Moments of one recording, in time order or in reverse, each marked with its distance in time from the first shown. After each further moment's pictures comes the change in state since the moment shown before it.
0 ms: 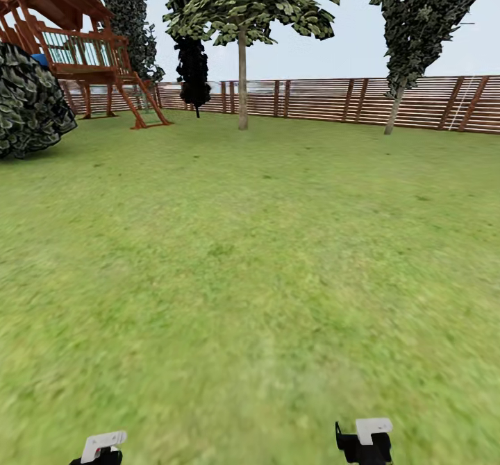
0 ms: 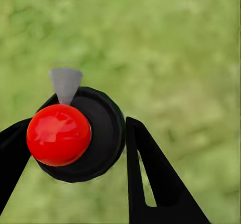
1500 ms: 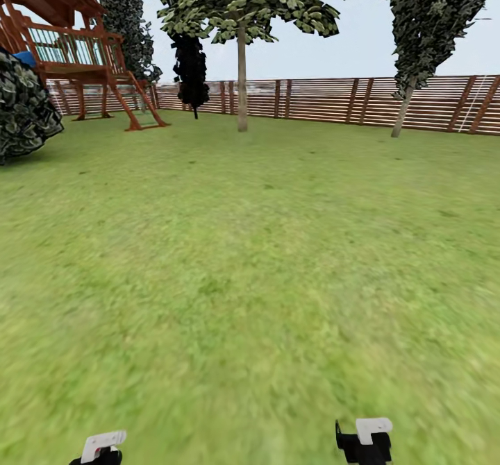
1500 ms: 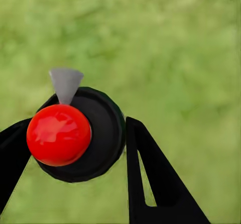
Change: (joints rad) left arm 0.000 0.000 0.000 0.000 0.000 0.000 0.000; right arm 0.000 0.000 0.000 -0.002 0.001 0.000 0.000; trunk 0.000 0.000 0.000
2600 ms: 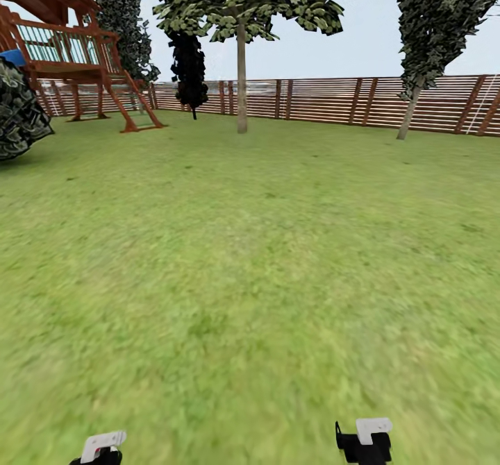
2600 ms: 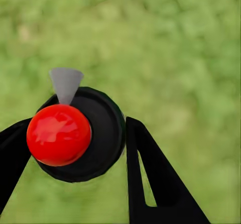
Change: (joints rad) left arm 0.000 0.001 0.000 0.001 0.000 0.001 0.000; right arm 0.000 0.000 0.000 0.000 0.000 0.000 0.000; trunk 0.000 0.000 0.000
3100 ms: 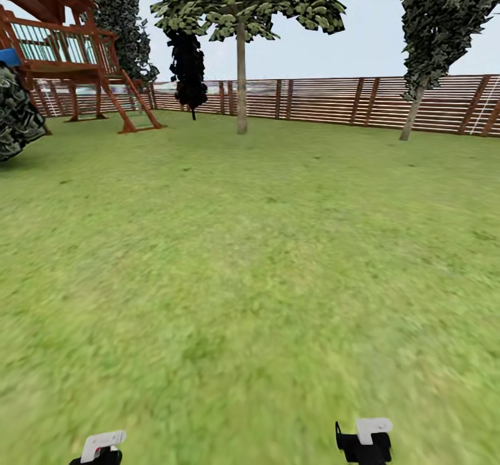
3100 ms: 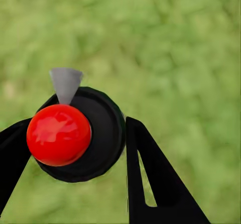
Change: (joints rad) left arm 0.000 0.000 0.000 -0.001 0.000 -0.002 0.000; right arm 0.000 0.000 0.000 0.000 0.000 0.000 0.000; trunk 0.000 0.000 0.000
